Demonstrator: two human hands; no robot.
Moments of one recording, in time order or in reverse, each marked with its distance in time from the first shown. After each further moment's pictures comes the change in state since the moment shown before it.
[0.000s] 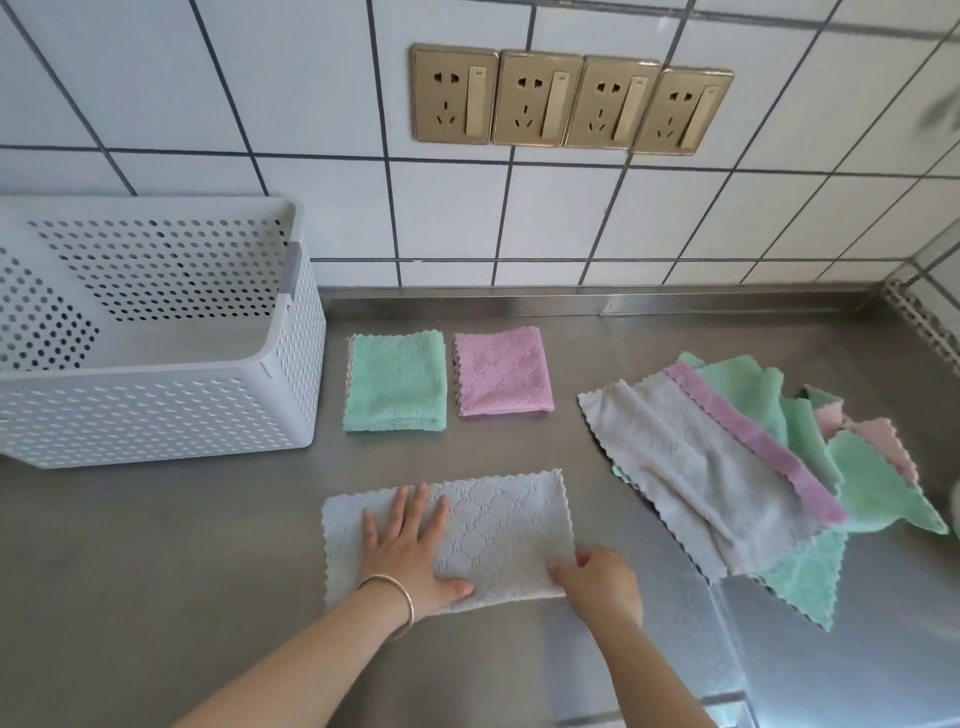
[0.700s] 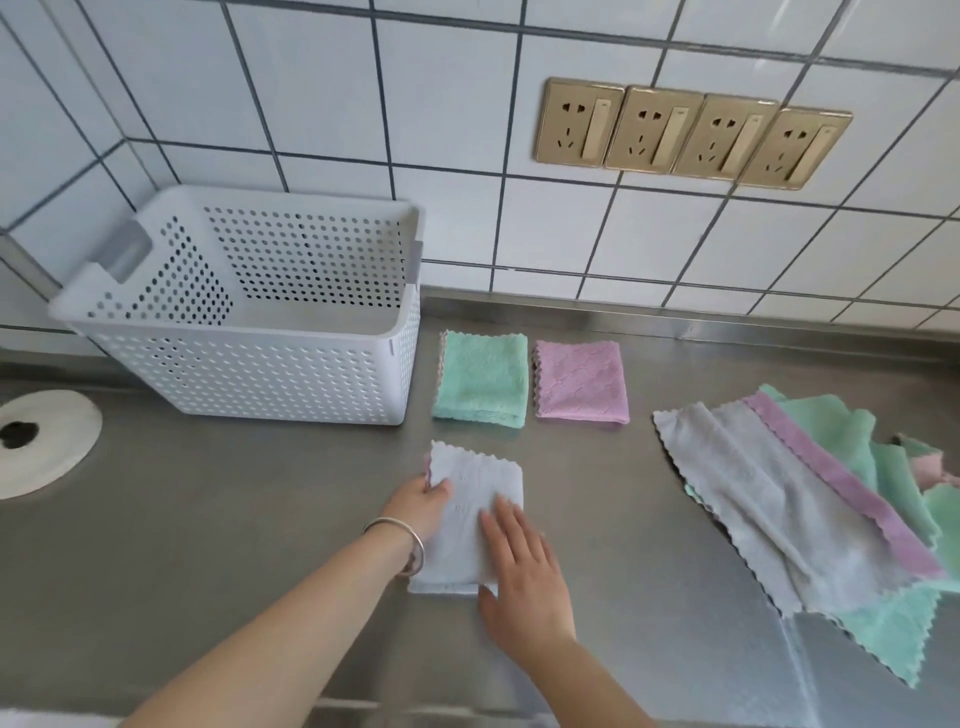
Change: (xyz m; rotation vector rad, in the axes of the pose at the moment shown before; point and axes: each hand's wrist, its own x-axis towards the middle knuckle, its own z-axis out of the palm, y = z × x) left_hand -0.030 -0.058 -0.045 -1.163 0.226 -0.365; right_hand -0.064 -0.056 0.095 -0.473 0.181 -0.973
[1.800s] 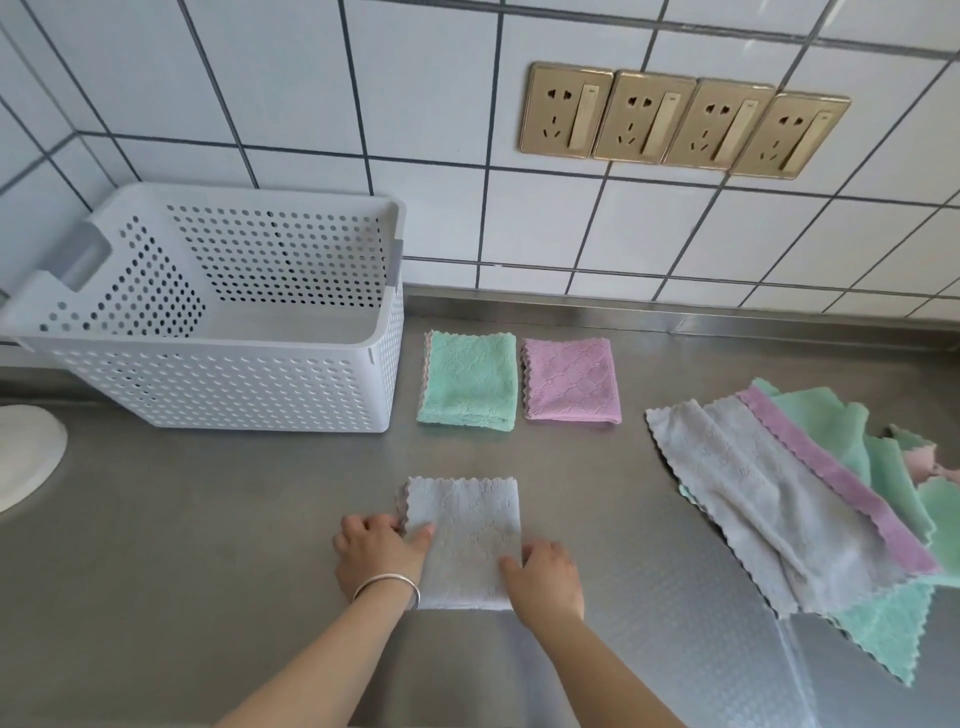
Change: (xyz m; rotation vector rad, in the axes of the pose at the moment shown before) left_hand 0.009 -0.048 0.013 0.525 0.337 -0.110; right_hand 0.030 0.016 -0.015 0.371 -0.356 0.705
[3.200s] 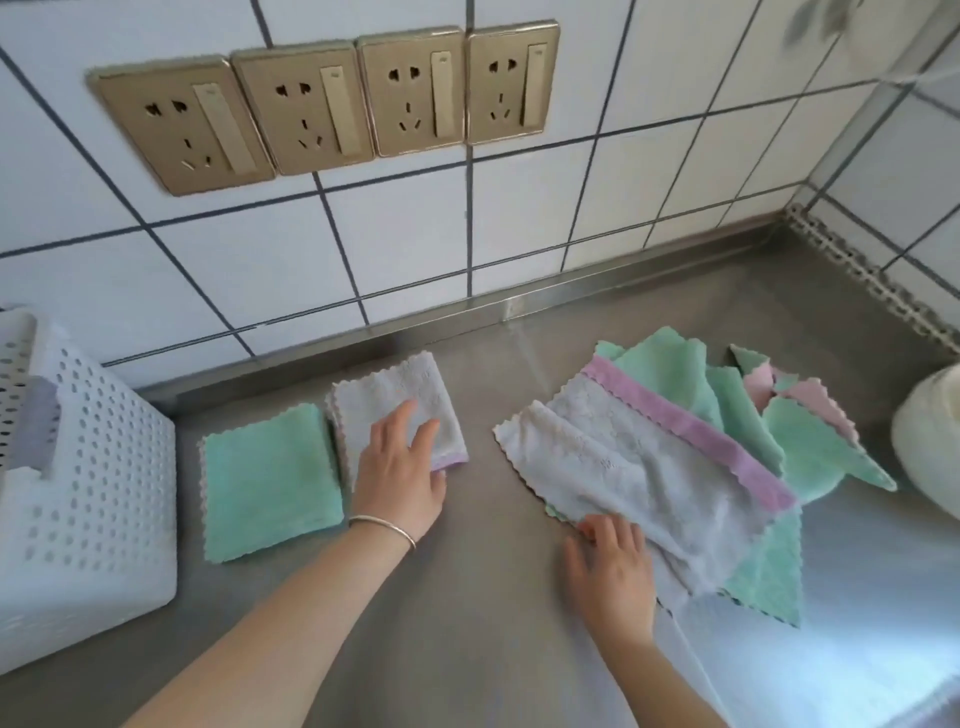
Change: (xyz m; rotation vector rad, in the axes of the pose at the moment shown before) left_hand 0.025 0.253 0.034 0.372 0.131 1.102; right_hand 0.088 0.147 -0.110 0.041 0.818 -0.068
